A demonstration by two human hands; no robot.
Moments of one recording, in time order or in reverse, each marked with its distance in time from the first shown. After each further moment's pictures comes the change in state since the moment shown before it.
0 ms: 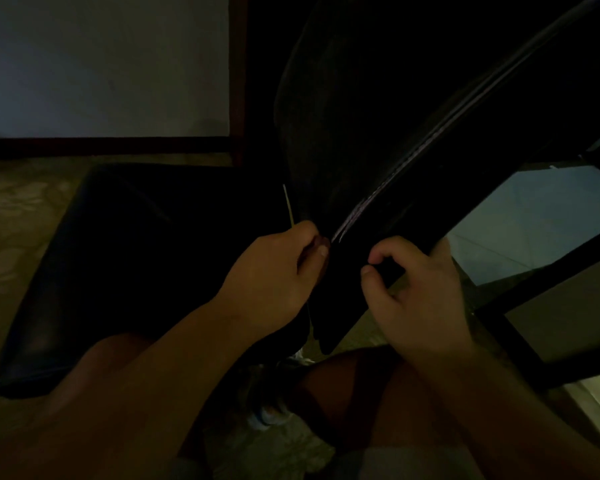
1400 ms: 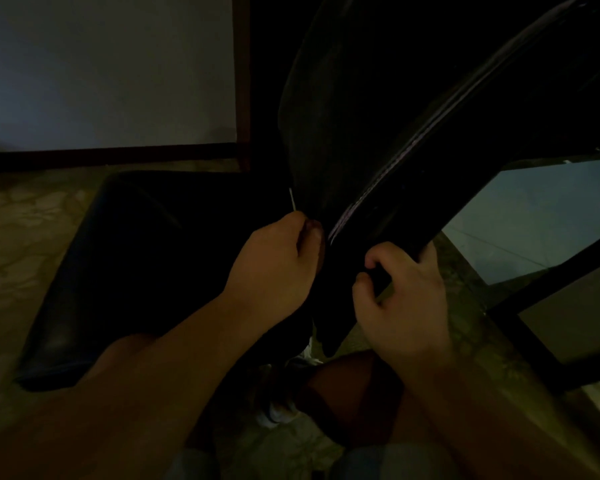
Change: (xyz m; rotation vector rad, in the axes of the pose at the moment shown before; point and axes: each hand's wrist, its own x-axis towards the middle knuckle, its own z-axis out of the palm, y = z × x) left_hand 0.009 0.026 -0.002 -0.033 0.177 -0.138; right_hand -0.007 -0.005 0.006 -0.045 0.036 0.027
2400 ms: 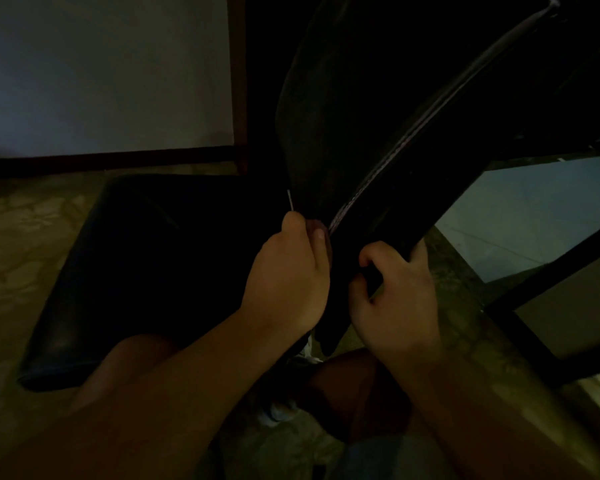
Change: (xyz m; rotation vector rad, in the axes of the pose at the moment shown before) left_hand -0.011 0.020 0.012 0.044 0.013 -0.127; right_hand -0.002 -0.003 0.003 0.000 -0.003 -0.028
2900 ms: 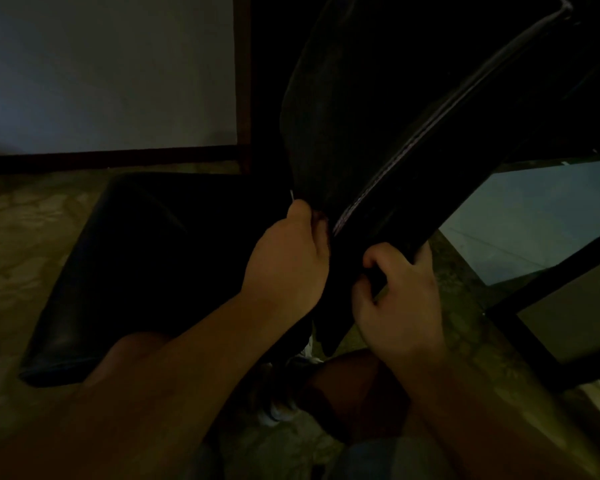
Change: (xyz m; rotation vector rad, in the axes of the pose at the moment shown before) left_hand 0.013 -0.002 -0.004 0.019 -0.020 0.028; right_hand -0.001 0.001 0.000 -0.008 -0.006 0.014
